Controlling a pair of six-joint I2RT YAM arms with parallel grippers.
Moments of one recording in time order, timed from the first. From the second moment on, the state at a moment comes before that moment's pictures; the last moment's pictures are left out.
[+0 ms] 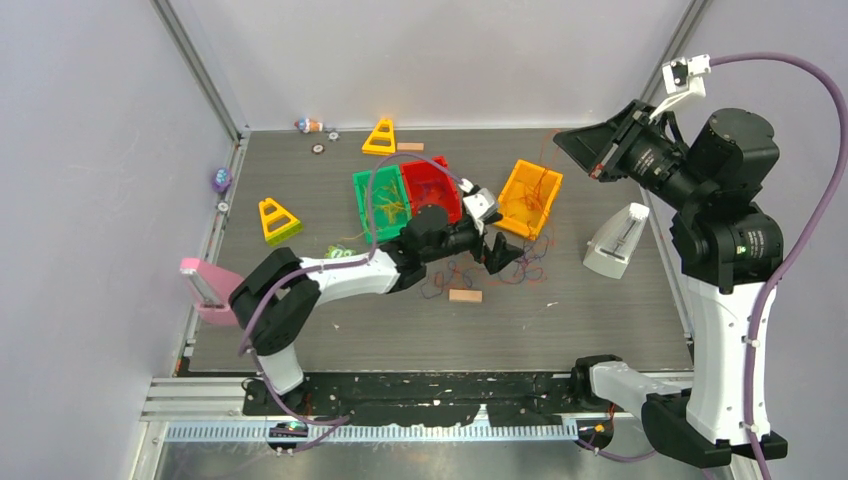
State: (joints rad) left arm -0.92 1.73 1.04 0.65 0.29 -0.11; right arm 0.10 1.10 1.81 -0.78 -0.49 0.53
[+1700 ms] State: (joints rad) left arm -0.71 1.23 0.55 0.29 0.00 -0.15; right arm 0.09 1.34 1.67 -0.42 -0.15 0.60
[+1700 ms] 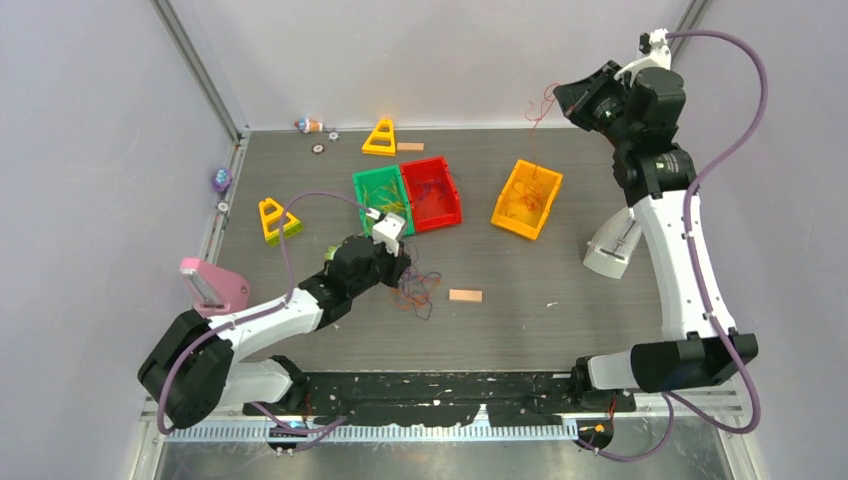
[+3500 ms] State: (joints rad) left arm -0.71 1.18 0.51 0.39 -0.01 -0.16; right arm 0.11 1.92 1.56 -0.48 0.08 0.50
